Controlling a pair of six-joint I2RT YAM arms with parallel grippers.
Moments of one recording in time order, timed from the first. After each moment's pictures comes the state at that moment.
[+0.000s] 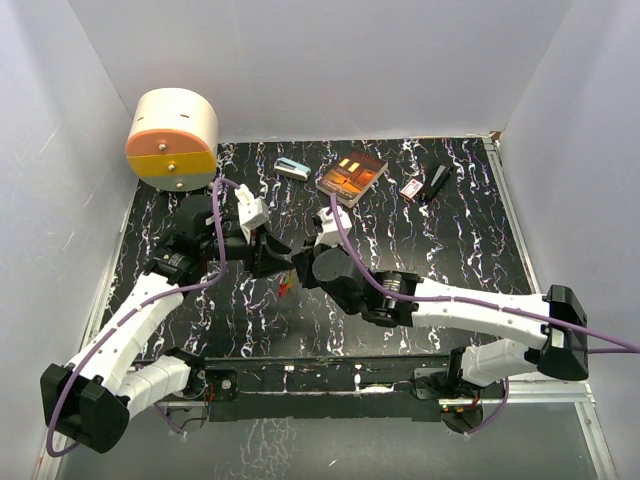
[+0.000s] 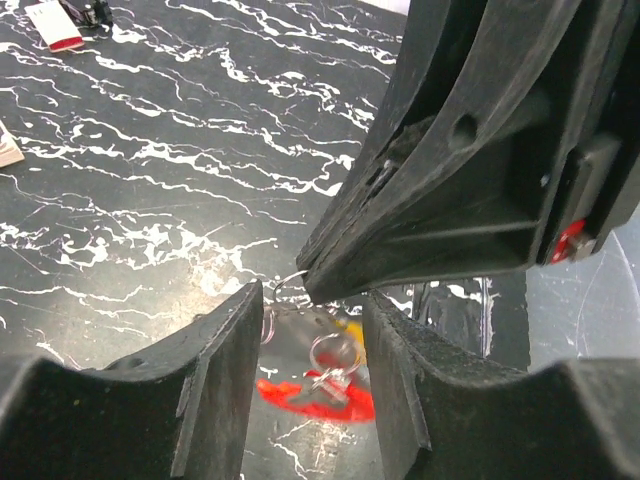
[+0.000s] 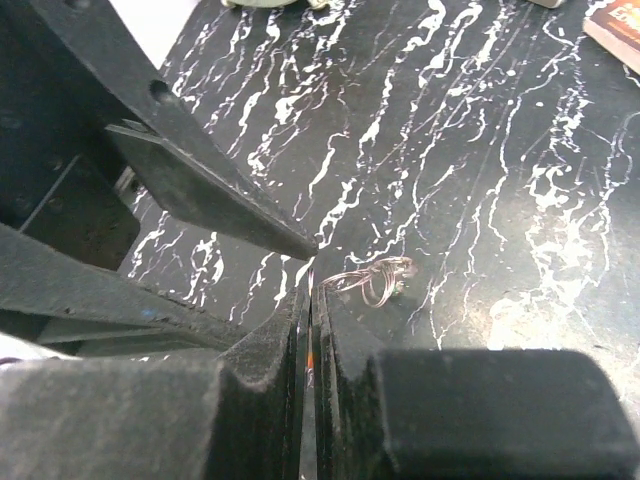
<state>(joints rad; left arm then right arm) -0.38 1.02 0.85 -0.28 1.01 0.18 1.24 1.30 1.07 -0.14 0.60 0.61</state>
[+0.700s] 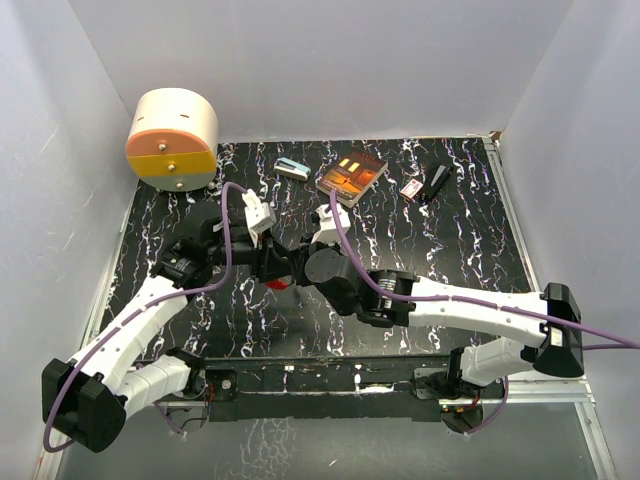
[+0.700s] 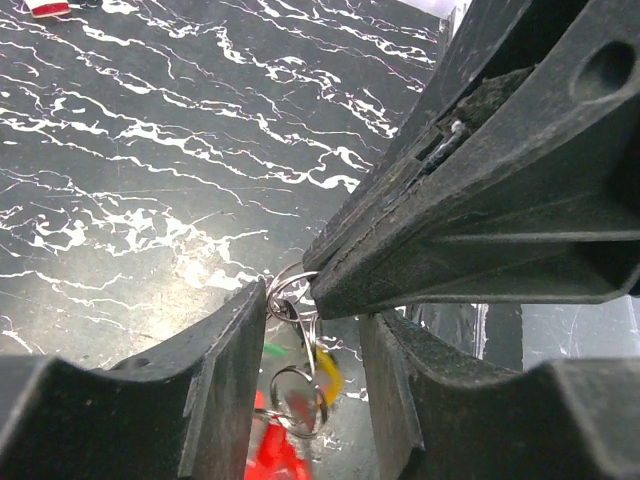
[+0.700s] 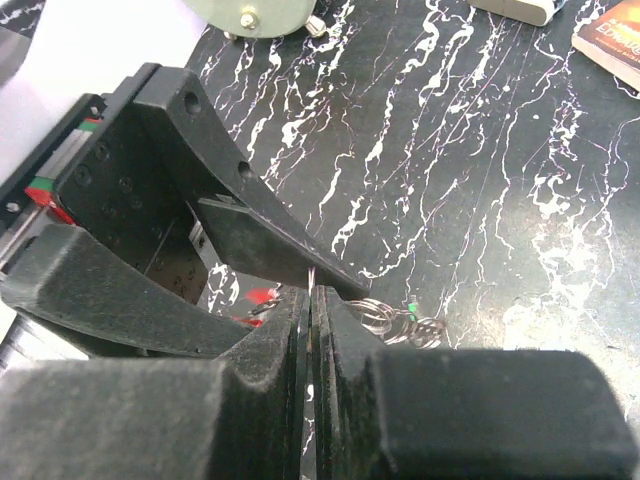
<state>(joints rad) -0.43 1.02 0.80 -0.21 0.93 0.09 1.28 1.34 1.15 -0.19 0.71 0.66</state>
